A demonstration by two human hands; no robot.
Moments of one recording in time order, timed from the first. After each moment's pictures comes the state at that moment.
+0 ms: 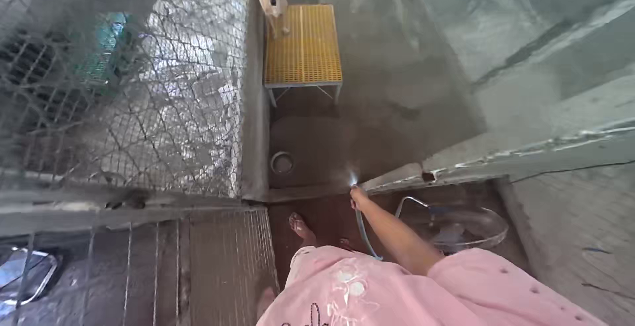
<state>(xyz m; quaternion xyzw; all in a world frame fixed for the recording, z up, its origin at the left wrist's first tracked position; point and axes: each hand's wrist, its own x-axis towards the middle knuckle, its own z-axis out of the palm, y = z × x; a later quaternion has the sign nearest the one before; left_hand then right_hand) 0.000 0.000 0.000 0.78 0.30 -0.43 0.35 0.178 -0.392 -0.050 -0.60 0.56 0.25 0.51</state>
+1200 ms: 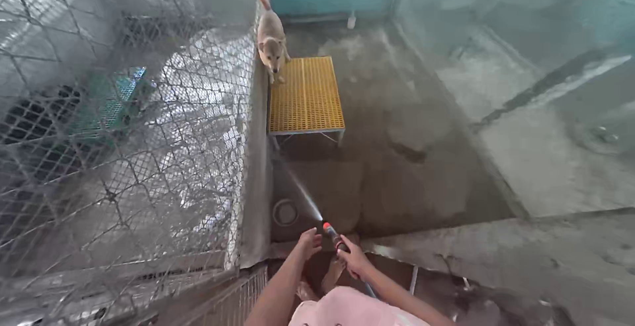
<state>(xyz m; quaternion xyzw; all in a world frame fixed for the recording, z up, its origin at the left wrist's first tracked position) 0.353 -0.228 -0.035 0.58 0.31 -0.47 0.59 0.252 -0.383 0.022 -0.70 0.31 0.34 0.55</state>
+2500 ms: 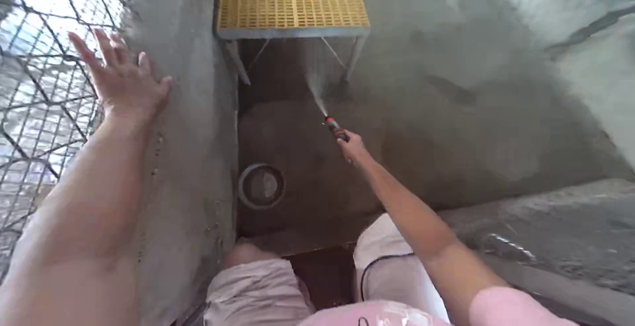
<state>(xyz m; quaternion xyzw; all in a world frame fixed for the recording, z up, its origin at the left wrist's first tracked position) 0.716 -0.059 -0.283 0.99 -0.13 0.07 -0.05 0.500 -0.445 -0.432 -0.81 0.31 0.13 0.48</state>
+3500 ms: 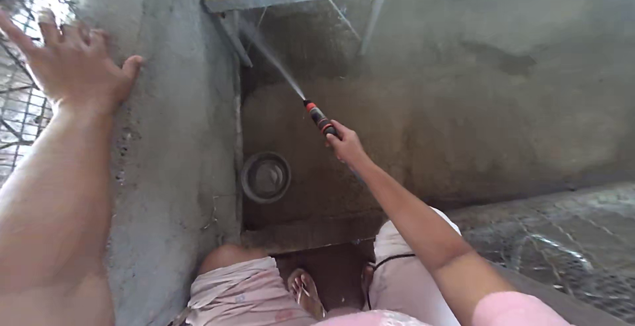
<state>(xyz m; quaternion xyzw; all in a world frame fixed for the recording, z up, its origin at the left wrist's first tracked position) 0.746 -0.039 -0.307 0.99 -0.10 0.09 -0.11 0.497 -0.419 -0.471 -0.77 0.21 0.11 0.59</state>
